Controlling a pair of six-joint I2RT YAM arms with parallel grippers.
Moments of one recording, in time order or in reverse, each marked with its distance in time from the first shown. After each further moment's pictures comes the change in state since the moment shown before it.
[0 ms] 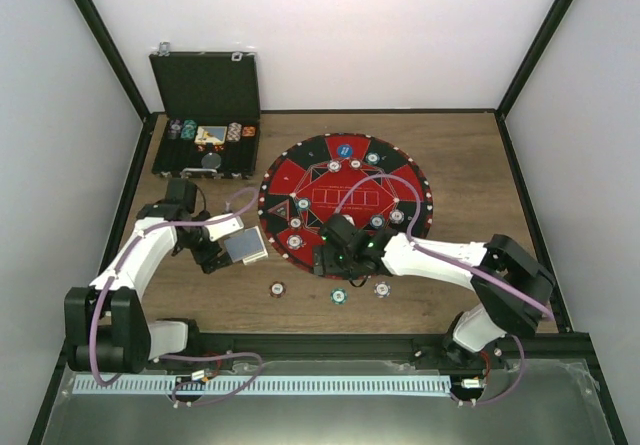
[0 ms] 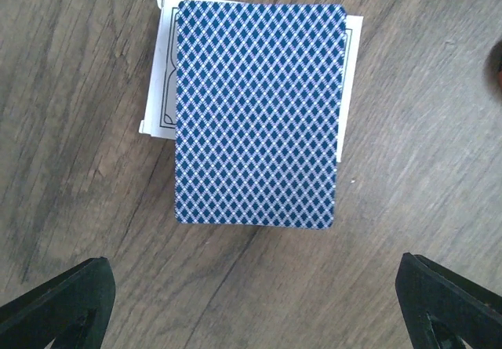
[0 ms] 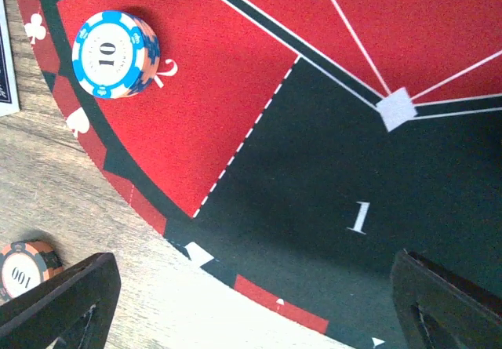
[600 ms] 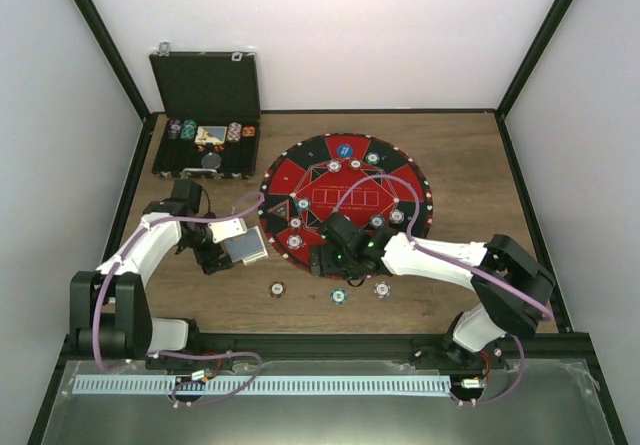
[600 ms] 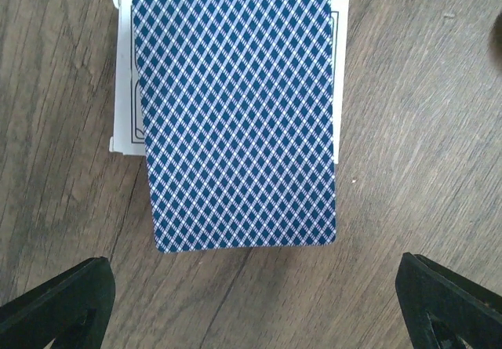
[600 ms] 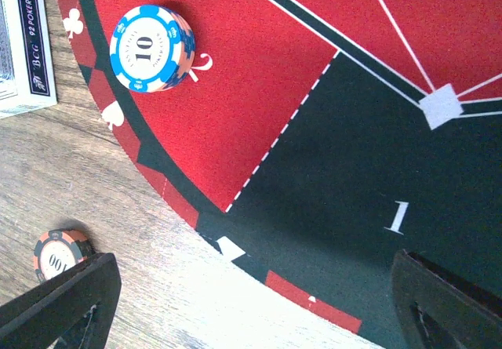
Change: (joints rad) left arm -0.011 0.077 -0.004 0.031 -0.004 0.092; right arm 0.005 0.006 0.005 0.029 -0.062 0.004
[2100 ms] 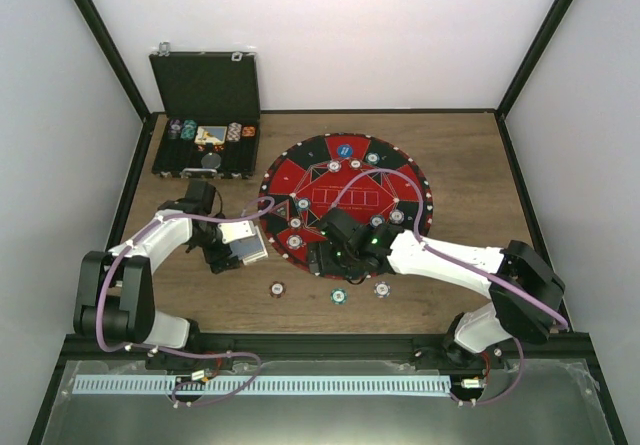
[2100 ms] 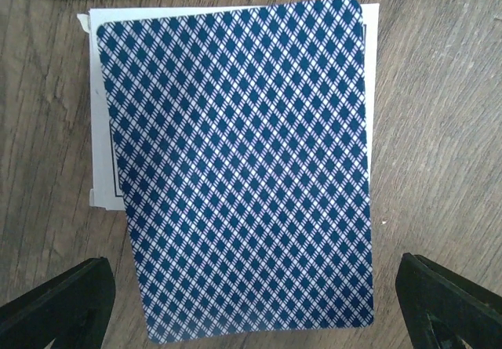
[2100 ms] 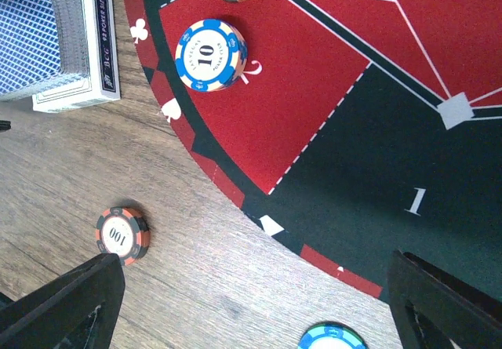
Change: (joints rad) left arm -0.076 0.094 -0.020 0.112 -0.037 -0.027; right arm 0.020 -0.062 0.066 -0.095 -0.015 -0.005
